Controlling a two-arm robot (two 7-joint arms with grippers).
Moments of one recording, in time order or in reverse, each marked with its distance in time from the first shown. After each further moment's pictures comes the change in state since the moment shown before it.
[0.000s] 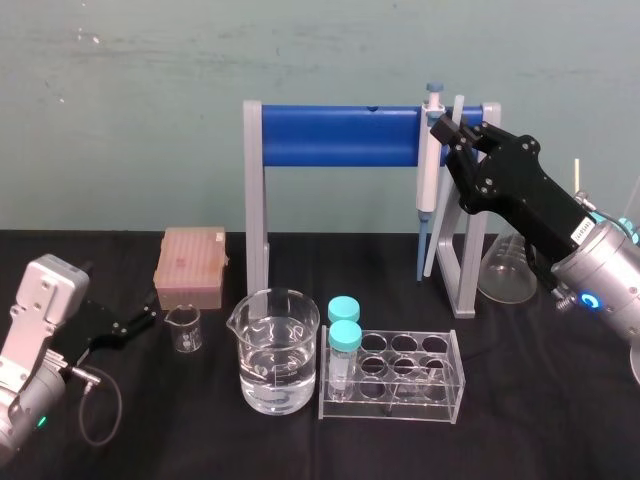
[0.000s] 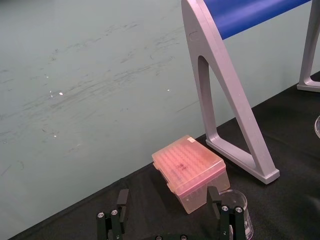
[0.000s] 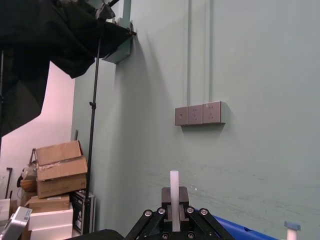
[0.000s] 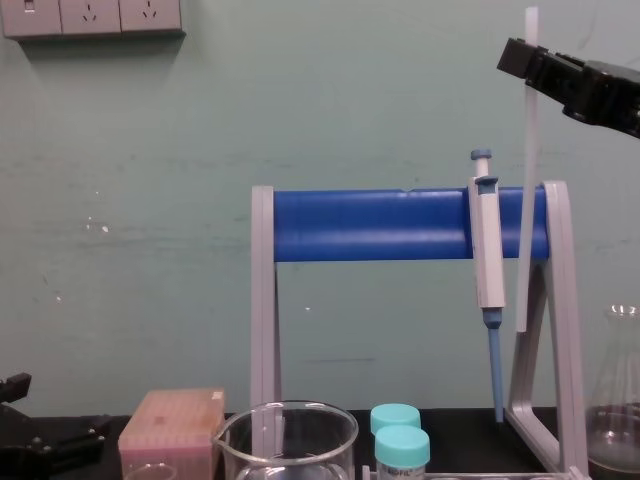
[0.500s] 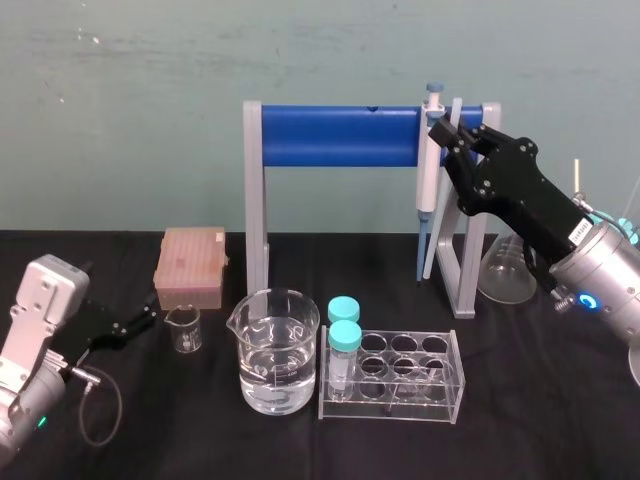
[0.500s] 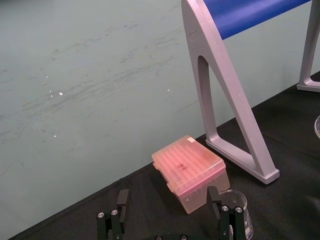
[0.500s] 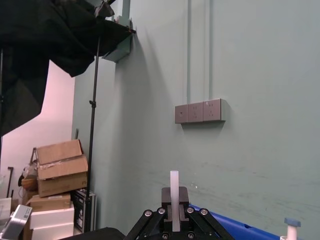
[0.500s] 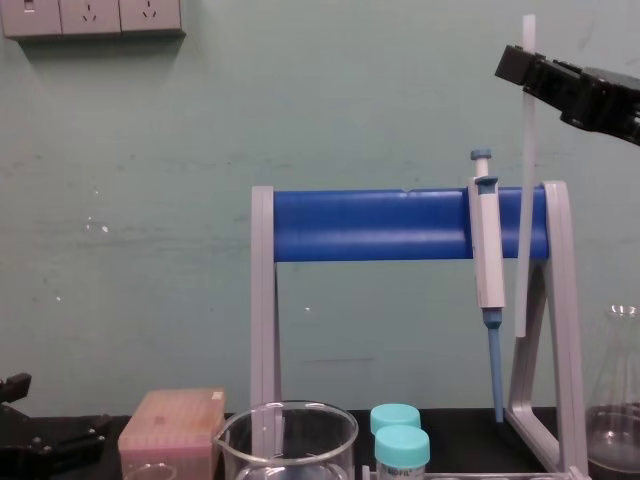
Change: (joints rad) left arm 0.000 0.000 0.000 0.000 0.000 0.000 0.000; right arm 0.006 -0.001 -0.005 0.013 0.004 0.003 0.005
